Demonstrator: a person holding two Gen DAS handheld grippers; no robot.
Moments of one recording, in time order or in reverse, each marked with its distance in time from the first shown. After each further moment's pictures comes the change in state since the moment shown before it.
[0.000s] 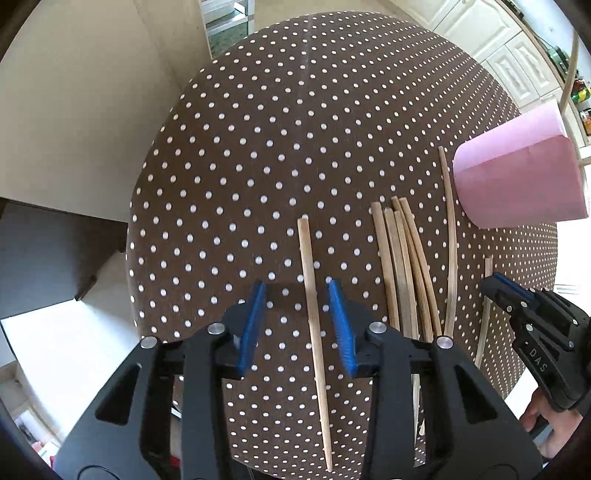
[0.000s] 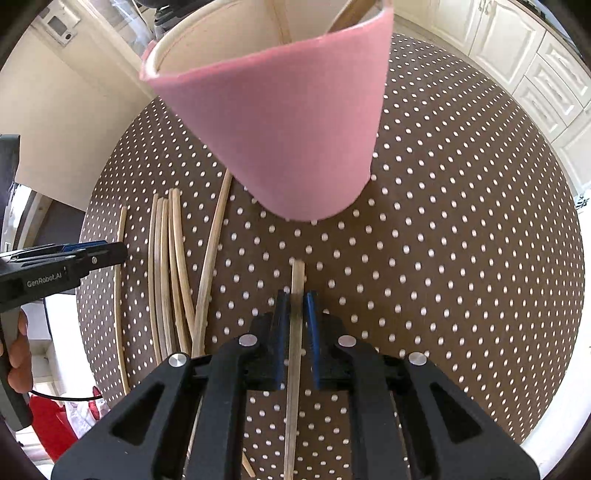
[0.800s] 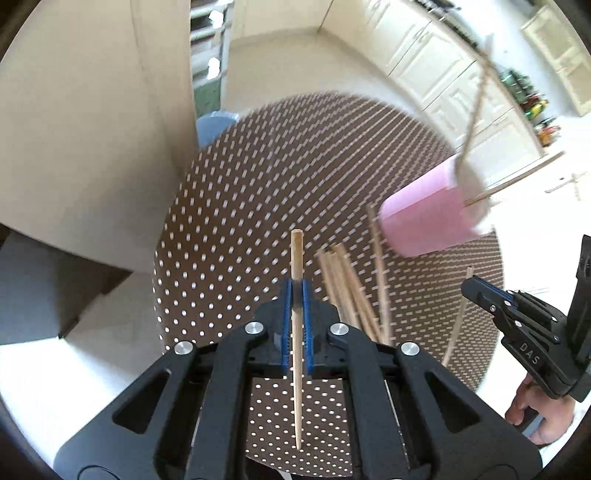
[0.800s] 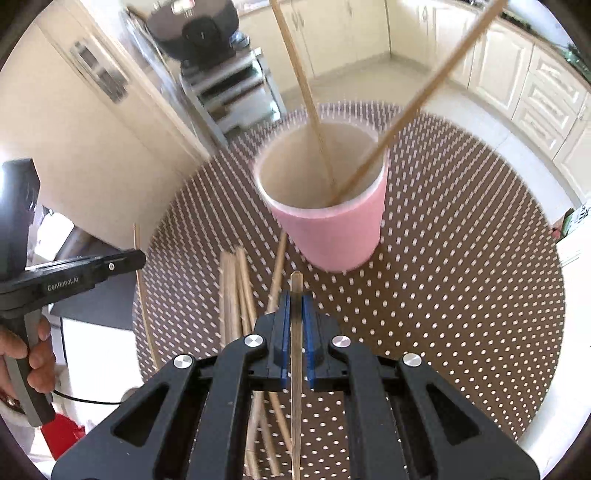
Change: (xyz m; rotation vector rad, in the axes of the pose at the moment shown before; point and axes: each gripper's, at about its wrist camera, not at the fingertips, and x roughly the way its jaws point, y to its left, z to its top) left arm -0.101 0.030 -0.019 0.066 -0.225 -0.161; right arm -0.093 -0.003 -0.007 0.022 -0.226 0.084
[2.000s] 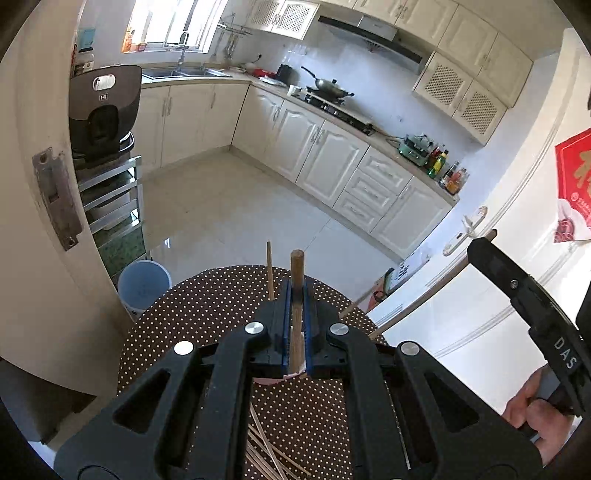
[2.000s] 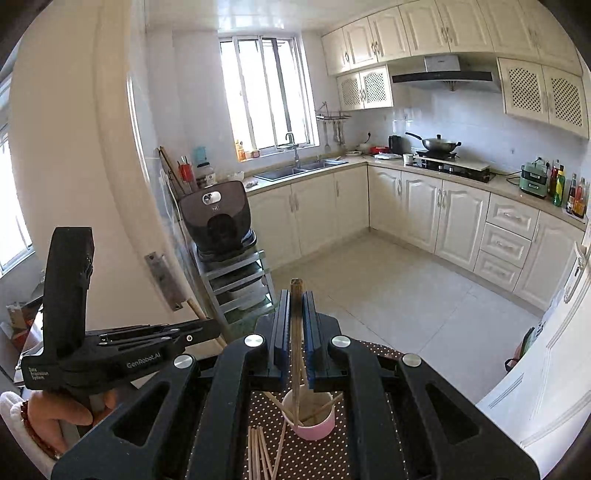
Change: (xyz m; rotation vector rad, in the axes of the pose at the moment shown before) left arm -0.136 -0.130 0.072 0.189 -0.412 -0.228; right arm -0.202 0.034 0.057 -0.085 -0.651 -0.089
